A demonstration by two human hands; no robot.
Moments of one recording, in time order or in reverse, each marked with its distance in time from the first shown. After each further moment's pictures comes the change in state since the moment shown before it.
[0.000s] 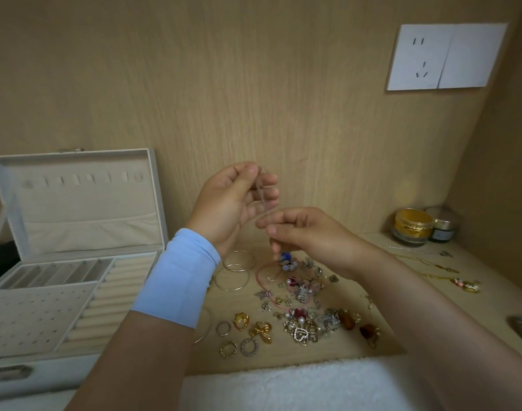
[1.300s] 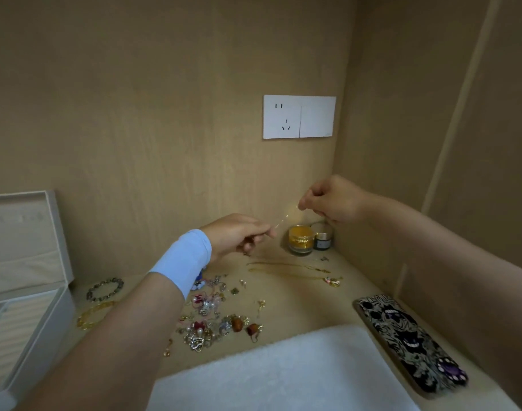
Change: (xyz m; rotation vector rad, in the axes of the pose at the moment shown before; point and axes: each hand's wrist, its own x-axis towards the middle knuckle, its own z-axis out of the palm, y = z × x) left_hand 0.027 -0.043 0.125 0.569 -0.587 -0.339; right_hand -0.111 -0.089 -0.177 -0.702 0.402 0.289
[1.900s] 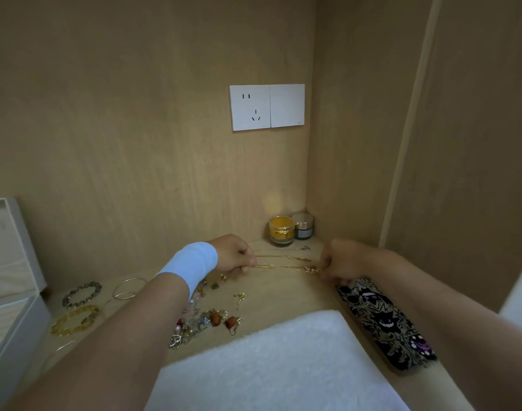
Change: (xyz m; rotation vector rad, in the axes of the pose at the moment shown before) left_hand 0.035 -0.037 0.030 0.699 -0.094 -0.162; right_hand -0.036 0.125 0.046 -0.286 -0.326 0.265
